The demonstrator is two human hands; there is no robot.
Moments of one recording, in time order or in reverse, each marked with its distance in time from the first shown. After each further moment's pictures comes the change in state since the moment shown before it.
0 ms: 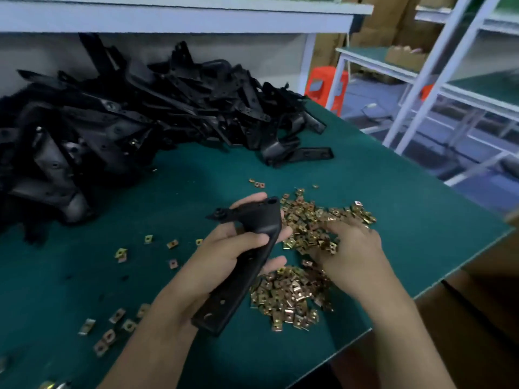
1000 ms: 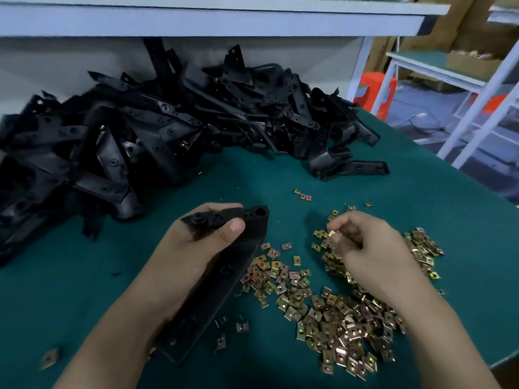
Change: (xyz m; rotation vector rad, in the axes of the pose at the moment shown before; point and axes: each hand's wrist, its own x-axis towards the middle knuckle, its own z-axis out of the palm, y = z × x) left_hand -0.041 0.055 -0.053 0.382 0.430 0.177; right_hand 0.038 -0.039 0.013 0.291 -0.035 -0.222
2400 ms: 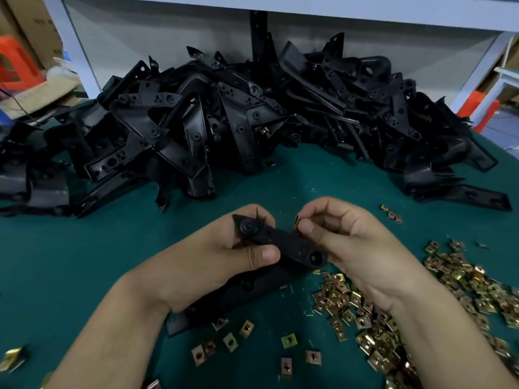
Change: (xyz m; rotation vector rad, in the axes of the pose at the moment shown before) left_hand -0.003 -0.011 -0.077 0.227 -0.244 0.105; right_hand 0.035 -0.089 0.097 0.853 -0.633 -0.082
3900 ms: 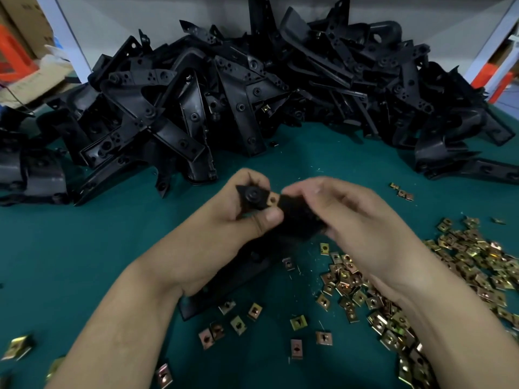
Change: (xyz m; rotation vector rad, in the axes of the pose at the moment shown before) left_hand 0.005 -0.001 0.008 -0.071 0.150 0.036; right_hand -0.004 0.002 0.012 -0.166 0.031 -0.102
